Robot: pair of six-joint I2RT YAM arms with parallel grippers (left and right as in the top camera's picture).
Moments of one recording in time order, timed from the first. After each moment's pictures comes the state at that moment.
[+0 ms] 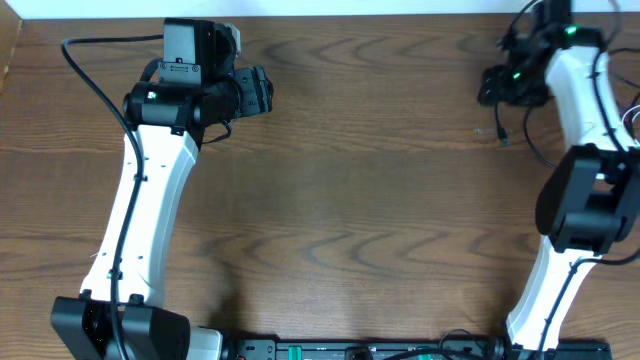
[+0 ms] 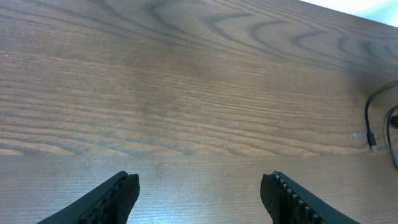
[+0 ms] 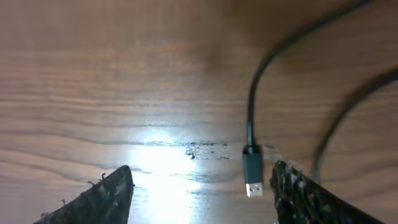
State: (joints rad) left arm -0.11 1.59 1.56 -0.87 0.21 -0.28; right arm -0.09 2.21 1.94 -1.06 -0.11 -0.07
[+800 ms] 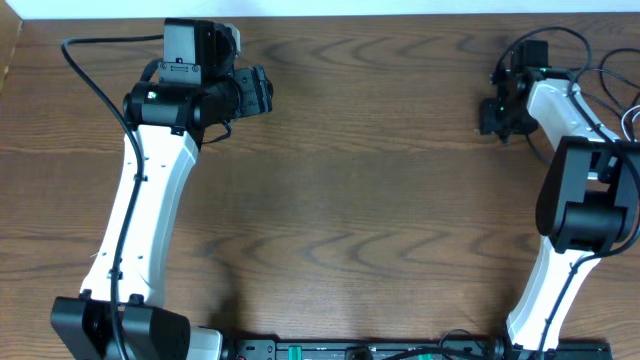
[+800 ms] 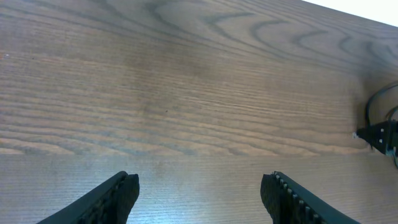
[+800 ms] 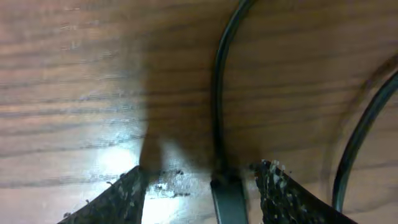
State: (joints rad) left arm -0.11 1.59 1.56 -0.87 0.20 -0.28; right arm -0.10 2.21 1.63 -0.75 0.02 -0.05
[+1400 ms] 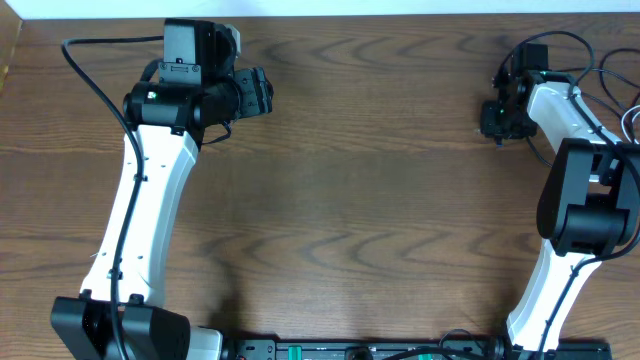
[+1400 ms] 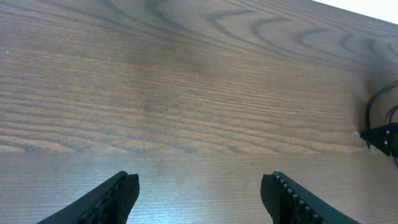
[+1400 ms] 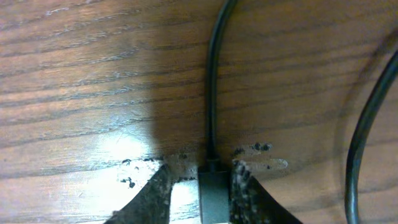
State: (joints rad) left arm -0.11 1.59 1.56 -0.88 0.20 -0.28; right arm -0.10 2.19 1.60 -0.75 0.01 0.02
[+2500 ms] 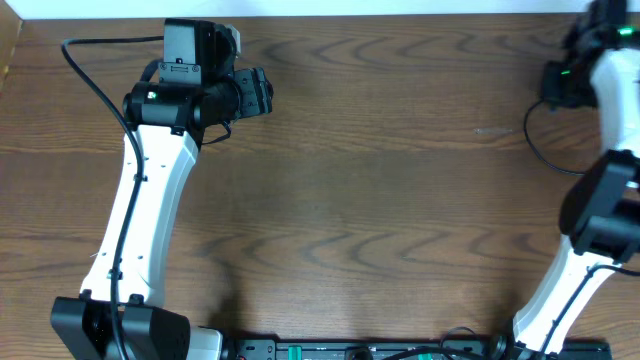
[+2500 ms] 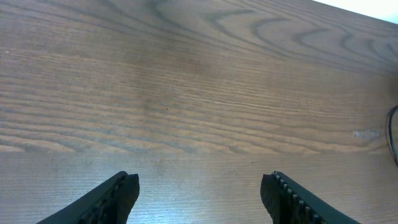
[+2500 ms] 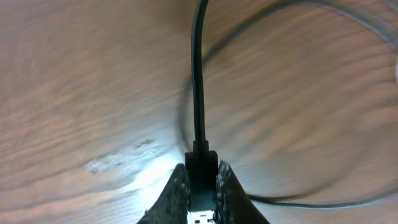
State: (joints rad) left arm -0.11 1.59 1.56 -0.88 0.20 -0.28; right arm -0.27 2.20 2.03 -1.11 0.03 0.07
